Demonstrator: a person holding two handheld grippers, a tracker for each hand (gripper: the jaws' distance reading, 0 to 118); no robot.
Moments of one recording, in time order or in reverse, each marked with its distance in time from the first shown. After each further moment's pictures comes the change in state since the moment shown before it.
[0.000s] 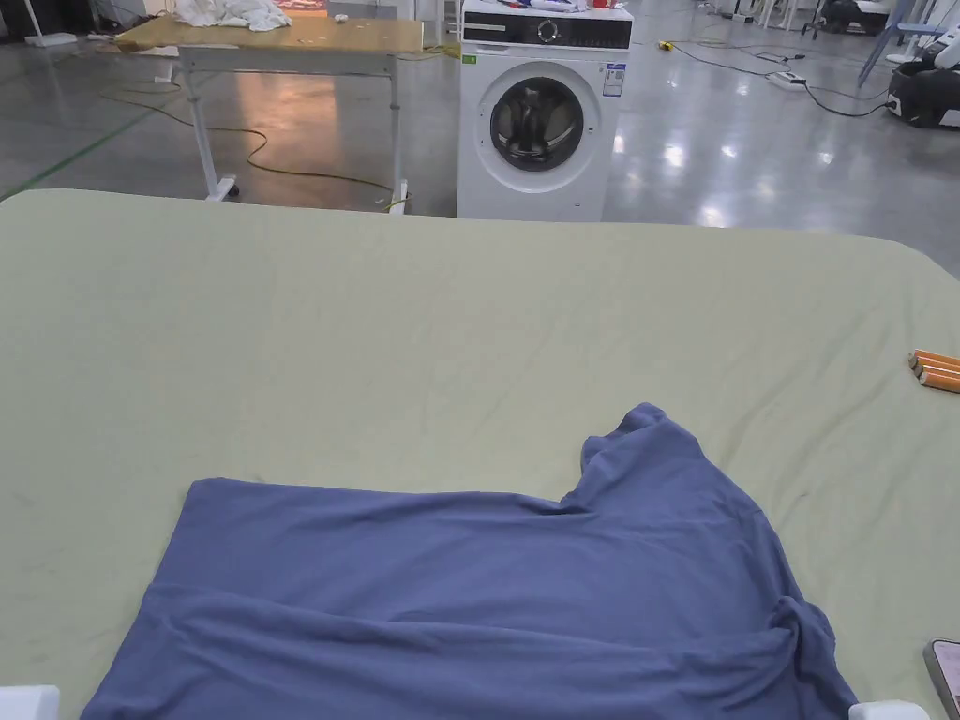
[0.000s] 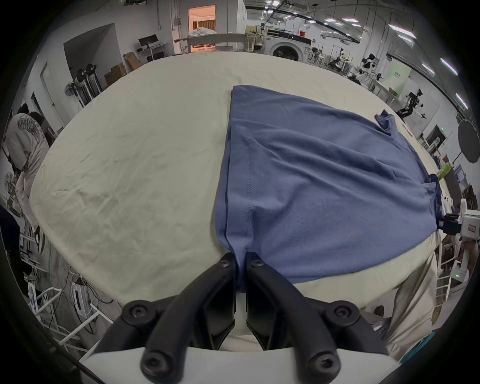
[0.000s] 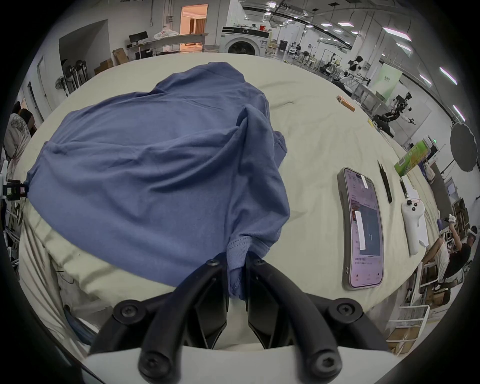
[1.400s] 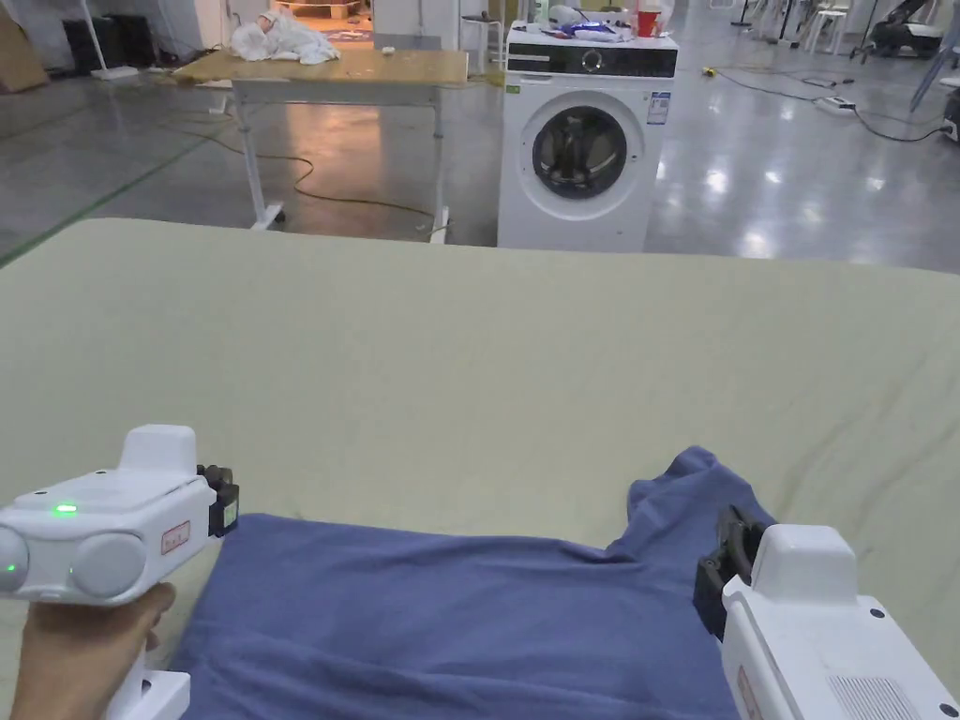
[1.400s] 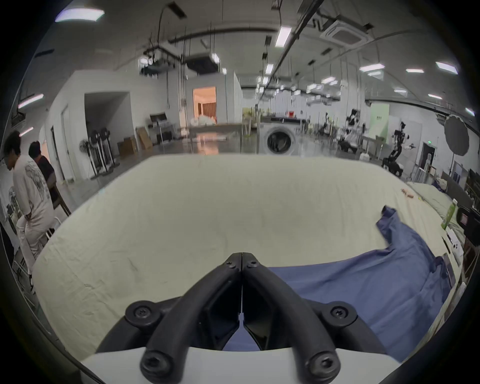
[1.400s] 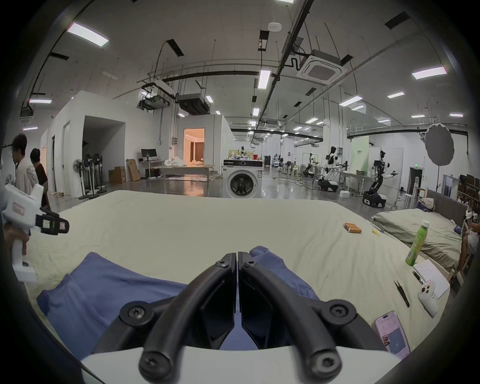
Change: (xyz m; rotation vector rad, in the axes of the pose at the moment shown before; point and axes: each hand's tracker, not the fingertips) left arm 0.011 0.184 -0.025 0.463 0.032 -0.045; right arm -0.102 0.128 0.055 0.812 -0.002 -0.119
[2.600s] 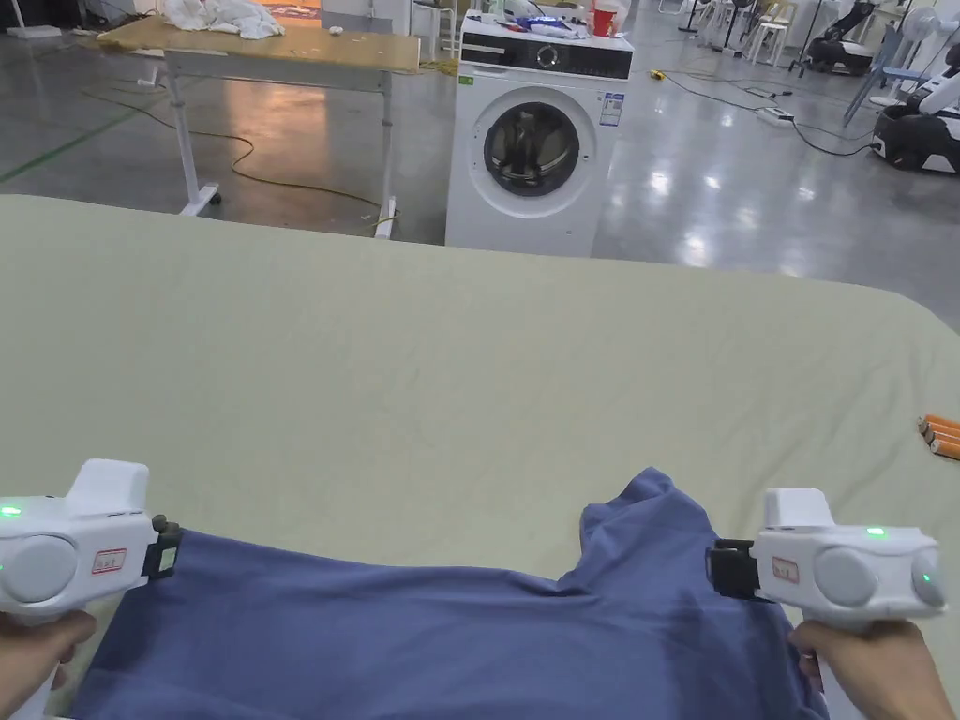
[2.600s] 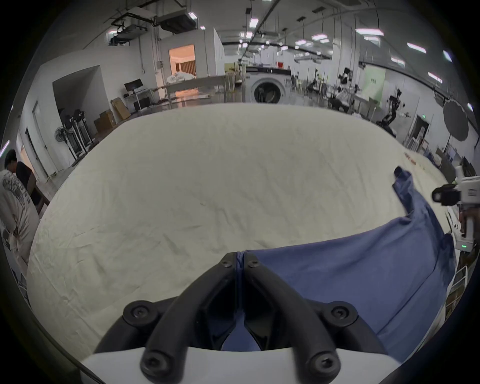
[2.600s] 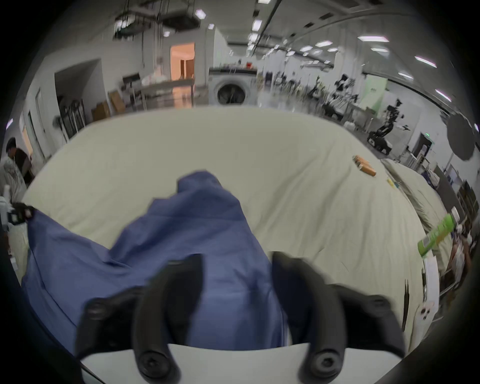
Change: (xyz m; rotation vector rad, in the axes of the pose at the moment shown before) left arm 0.012 0.008 -0.035 -0.171 -0.090 -0.053; right arm 0.128 -0.017 -0.205 -0.661 0.011 0.051
